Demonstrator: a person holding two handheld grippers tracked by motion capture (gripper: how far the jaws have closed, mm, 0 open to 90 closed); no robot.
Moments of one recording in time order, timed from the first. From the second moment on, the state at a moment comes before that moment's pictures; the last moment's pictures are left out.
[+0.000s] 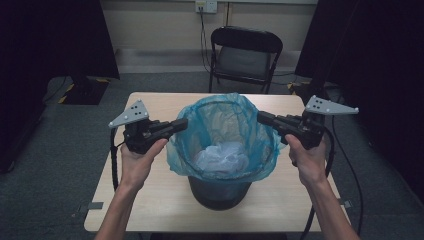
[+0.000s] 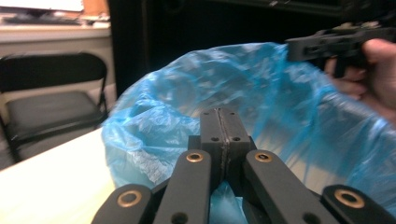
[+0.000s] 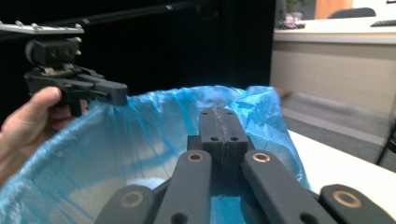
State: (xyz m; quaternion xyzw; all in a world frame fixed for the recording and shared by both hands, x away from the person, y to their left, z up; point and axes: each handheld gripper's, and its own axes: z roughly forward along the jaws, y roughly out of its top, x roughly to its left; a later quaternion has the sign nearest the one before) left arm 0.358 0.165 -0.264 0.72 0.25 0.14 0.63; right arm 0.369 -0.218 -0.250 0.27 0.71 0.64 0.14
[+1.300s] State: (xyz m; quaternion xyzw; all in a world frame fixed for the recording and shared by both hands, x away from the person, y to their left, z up) left arm 0.352 0.095 -0.224 0.71 0.12 0.05 0.69; right arm 0.353 -0.150 -0.222 0.14 0.73 0.67 0.04
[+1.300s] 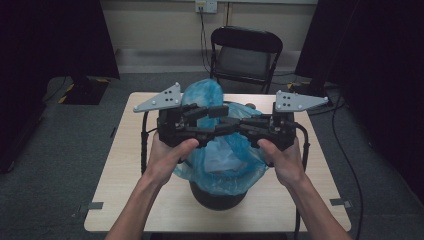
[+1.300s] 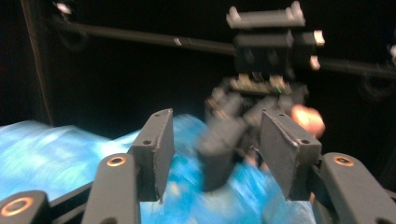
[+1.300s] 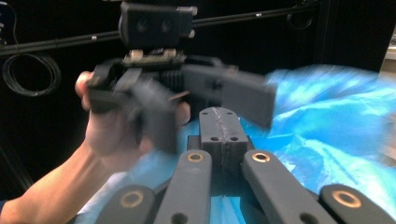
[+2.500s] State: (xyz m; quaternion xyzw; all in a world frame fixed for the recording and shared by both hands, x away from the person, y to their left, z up) left arm 0.347 0.119 -0.216 0.71 0.17 0.12 0.67; right arm 0.365 -0.166 -0.221 0.18 0.72 0.66 0.10
